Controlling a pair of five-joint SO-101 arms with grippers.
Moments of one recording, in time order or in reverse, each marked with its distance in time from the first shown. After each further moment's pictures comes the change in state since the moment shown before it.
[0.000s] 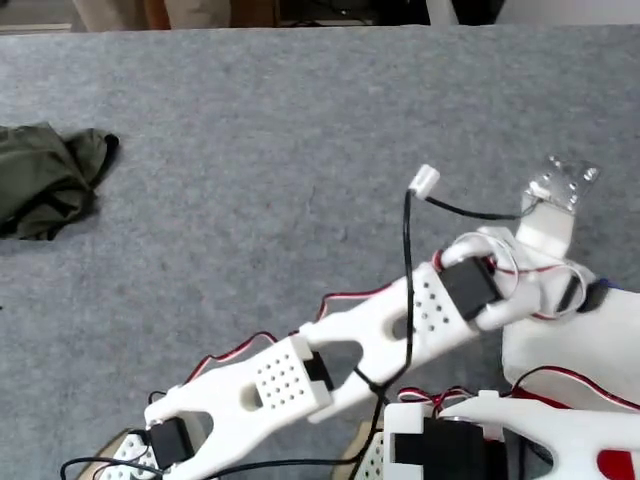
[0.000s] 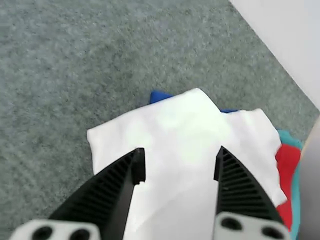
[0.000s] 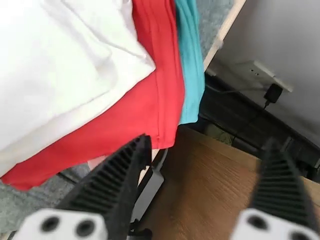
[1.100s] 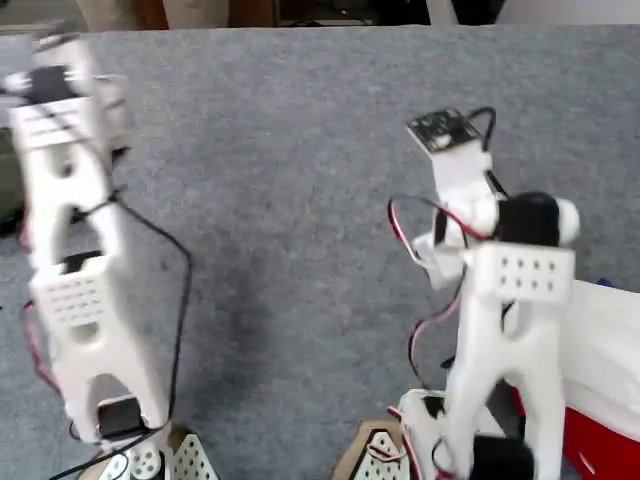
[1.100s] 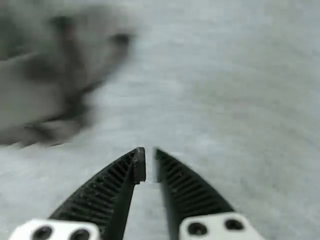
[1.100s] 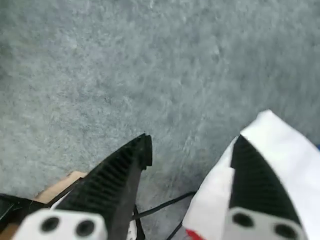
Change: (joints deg) left arm -82.0 -17.1 23.3 29.2 -20.4; right arm -90.0 10.5 -17.4 22.7 -11.7
